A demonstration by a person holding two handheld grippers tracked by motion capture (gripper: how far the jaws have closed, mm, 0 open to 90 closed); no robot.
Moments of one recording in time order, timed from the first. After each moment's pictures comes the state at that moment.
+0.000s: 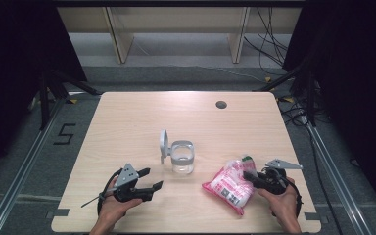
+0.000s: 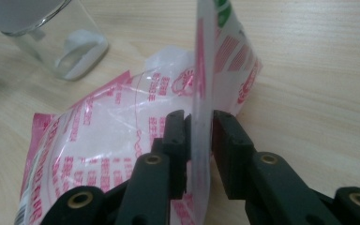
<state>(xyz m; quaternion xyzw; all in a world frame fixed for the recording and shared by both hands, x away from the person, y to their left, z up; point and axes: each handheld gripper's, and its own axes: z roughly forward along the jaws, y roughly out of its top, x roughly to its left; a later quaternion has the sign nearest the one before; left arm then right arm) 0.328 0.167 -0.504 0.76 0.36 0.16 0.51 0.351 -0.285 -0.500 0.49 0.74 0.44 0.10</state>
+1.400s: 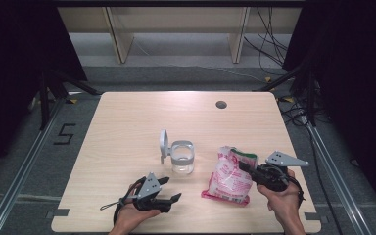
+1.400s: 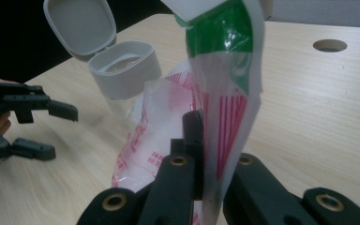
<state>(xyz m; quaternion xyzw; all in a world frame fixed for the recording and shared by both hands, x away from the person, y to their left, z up) 0.312 0.113 -0.514 0.81 0.28 0.14 0.49 0.334 -0.260 -0.438 0.39 0.74 0.52 0.14</state>
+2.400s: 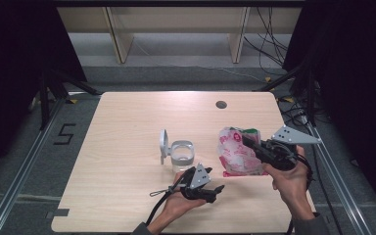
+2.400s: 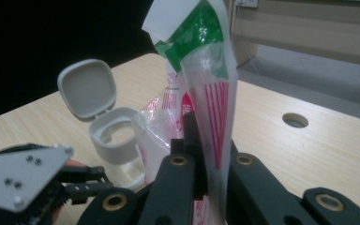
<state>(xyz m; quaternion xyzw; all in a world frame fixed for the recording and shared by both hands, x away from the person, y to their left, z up) 0.343 -0.018 -0.507 0.81 0.23 0.16 0.51 0.349 -0.252 -0.356 0.35 0.74 0.53 0.21</state>
